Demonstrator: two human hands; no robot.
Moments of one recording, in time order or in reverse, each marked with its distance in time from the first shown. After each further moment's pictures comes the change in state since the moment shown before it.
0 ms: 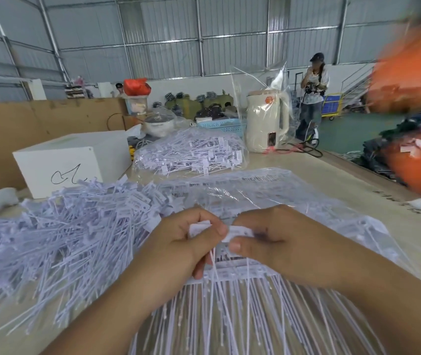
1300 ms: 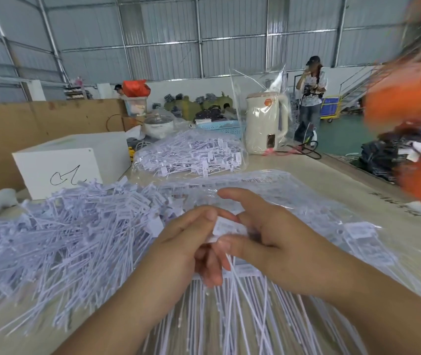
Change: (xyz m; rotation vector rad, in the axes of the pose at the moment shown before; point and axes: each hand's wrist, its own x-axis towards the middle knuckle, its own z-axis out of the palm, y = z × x) left_hand -0.004 0.003 0.008 -0.387 -0.098 0.015; right_hand 0.003 0.003 0.017 0.147 0.140 -0.166
